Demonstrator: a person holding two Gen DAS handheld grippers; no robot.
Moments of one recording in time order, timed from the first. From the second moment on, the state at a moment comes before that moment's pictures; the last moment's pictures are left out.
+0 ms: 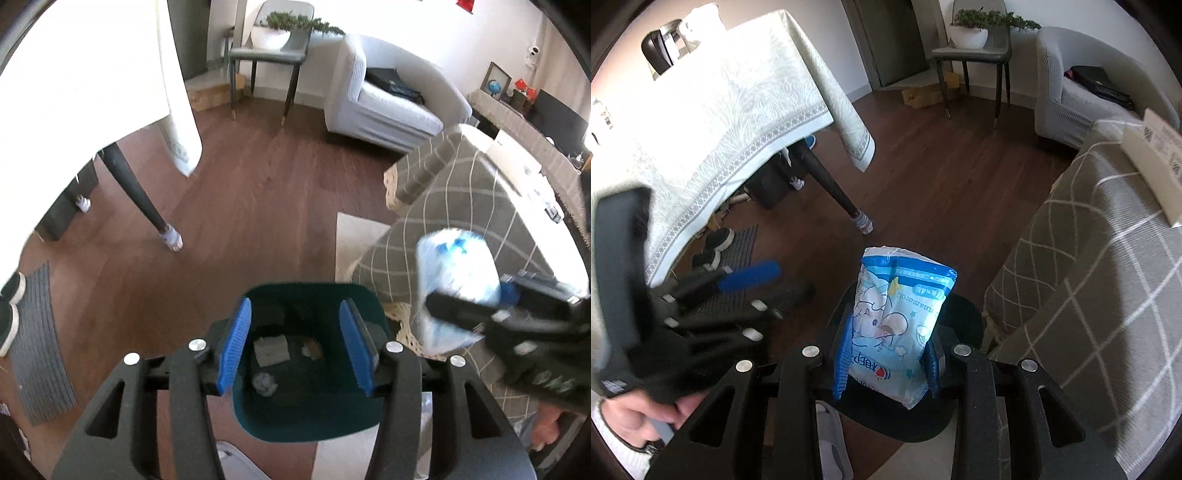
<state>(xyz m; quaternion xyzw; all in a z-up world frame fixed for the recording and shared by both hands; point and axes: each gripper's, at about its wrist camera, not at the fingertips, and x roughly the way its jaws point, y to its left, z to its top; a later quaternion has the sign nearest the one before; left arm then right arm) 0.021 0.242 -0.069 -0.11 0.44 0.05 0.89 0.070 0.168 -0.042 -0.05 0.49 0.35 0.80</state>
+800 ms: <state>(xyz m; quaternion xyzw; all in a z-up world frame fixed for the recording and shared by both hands) 0.040 0.252 -0.008 -0.12 0.37 0.02 0.92 0.060 0.207 -0.147 -0.16 0.60 0.36 0.70</state>
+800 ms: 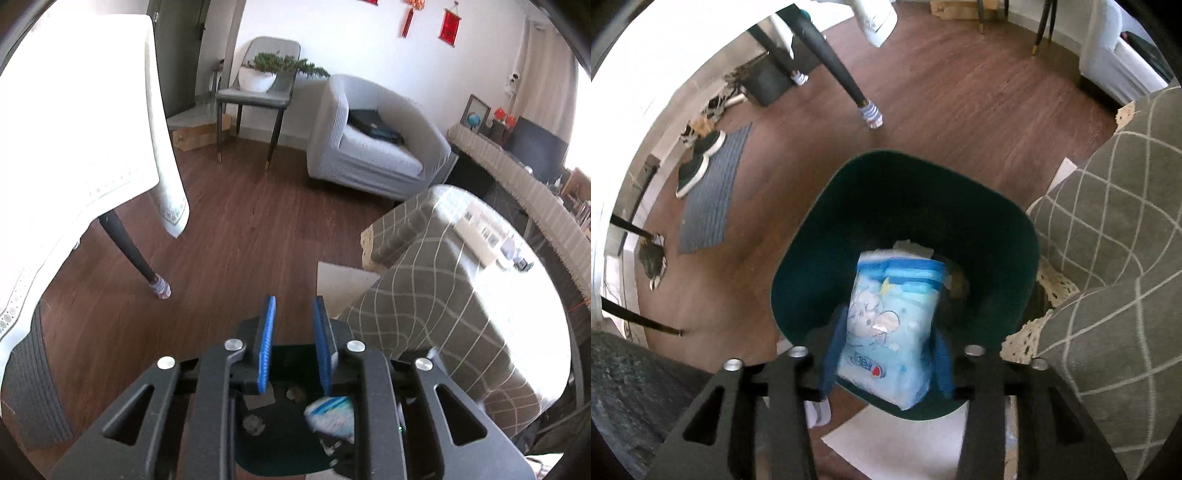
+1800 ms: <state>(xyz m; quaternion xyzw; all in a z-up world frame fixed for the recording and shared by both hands) 0.062 0.173 0.059 -0.09 0.27 -0.04 0.96 0.124 0.043 0.035 -0.06 0.38 0.27 0.88</state>
